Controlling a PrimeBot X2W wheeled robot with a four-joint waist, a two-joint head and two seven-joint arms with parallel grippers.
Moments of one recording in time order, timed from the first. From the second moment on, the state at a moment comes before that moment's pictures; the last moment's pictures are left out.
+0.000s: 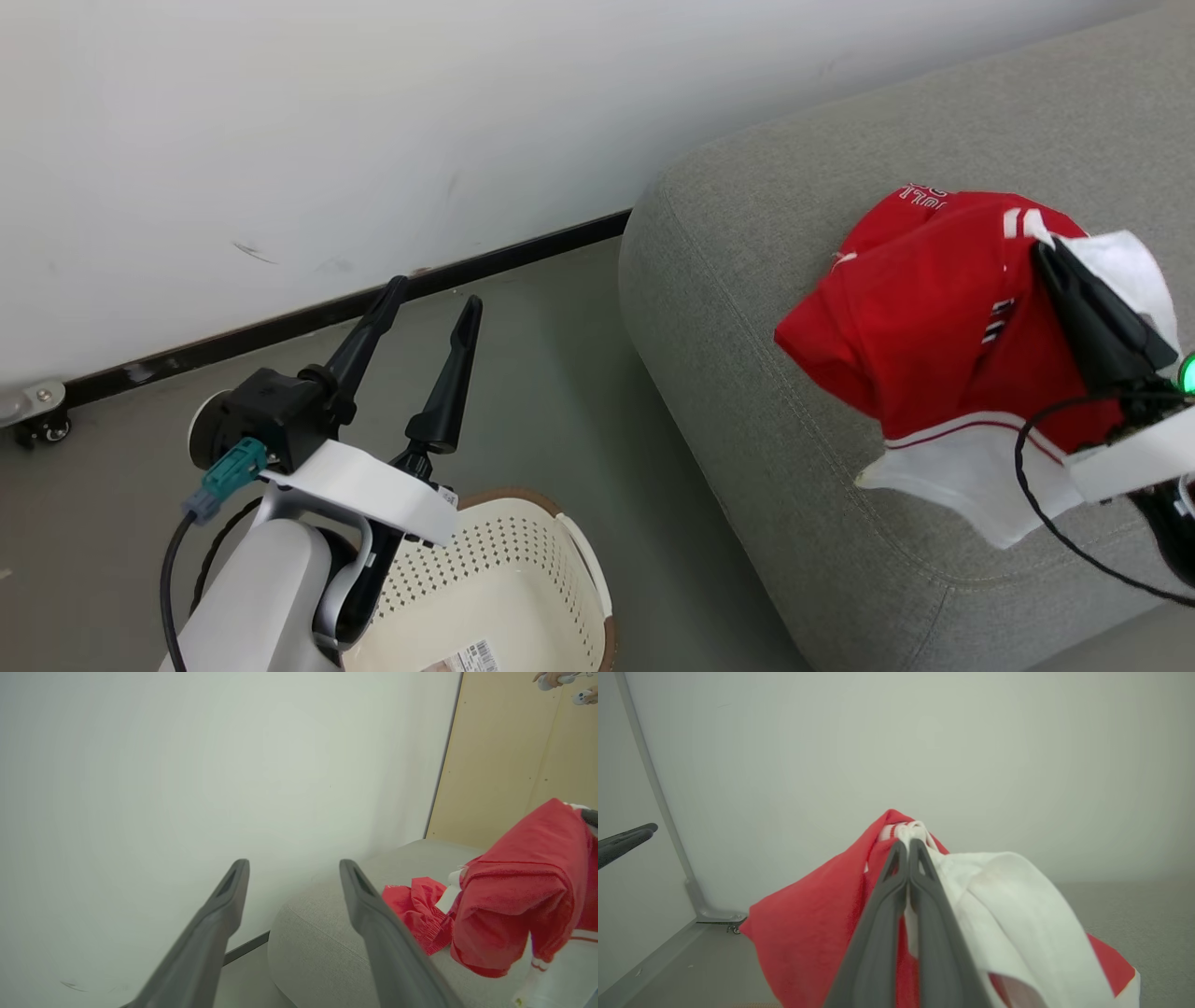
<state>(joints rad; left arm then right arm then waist) -0.41 0.21 -0.38 0.29 -0.44 -0.10 -0.26 -0.32 -0.63 0.36 0.17 0.74 0.13 -0.20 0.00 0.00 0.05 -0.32</state>
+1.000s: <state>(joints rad) -0.40 0.25 -0.37 0.23 -0.40 -0.08 -0.26 -0.79 -0.76 0.26 0.47 0.84 0.13 0.18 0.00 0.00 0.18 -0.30</state>
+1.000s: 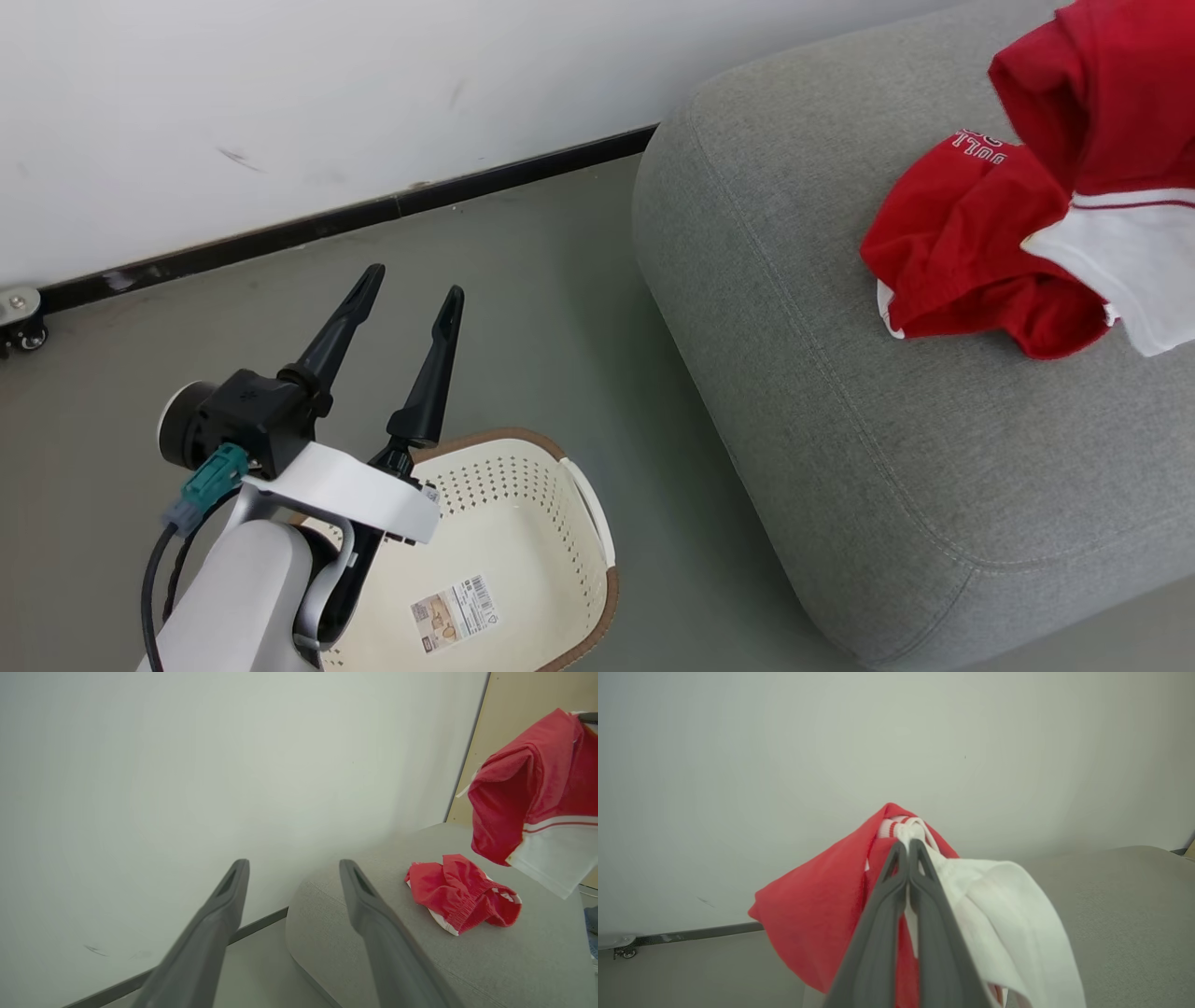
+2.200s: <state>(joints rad) -0.46 0.29 -0.37 0.08 -0.35 -0.04 -0.19 -0.93 -0.75 0.23 0.75 0.81 0.13 0.14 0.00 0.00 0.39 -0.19</state>
